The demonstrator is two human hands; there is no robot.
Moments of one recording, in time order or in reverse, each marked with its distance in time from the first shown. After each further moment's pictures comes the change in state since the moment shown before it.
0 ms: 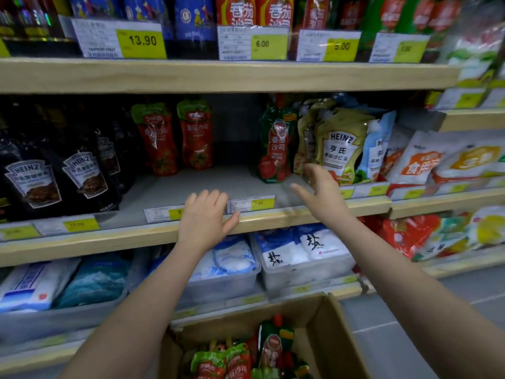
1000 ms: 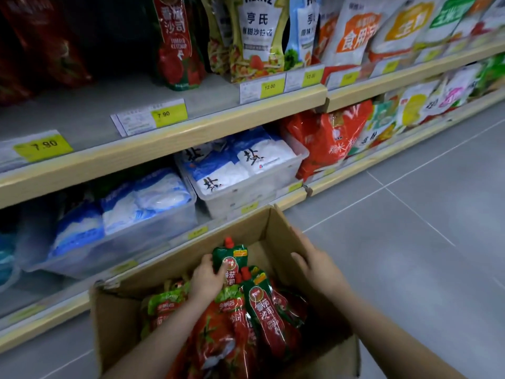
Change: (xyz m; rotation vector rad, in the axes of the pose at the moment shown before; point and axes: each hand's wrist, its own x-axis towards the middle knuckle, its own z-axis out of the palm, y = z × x) left_hand -0.212 0.160 0.133 -0.808 -0.929 -0.600; right_hand -0.280 0.164 0.054 -0.079 -0.339 0.493
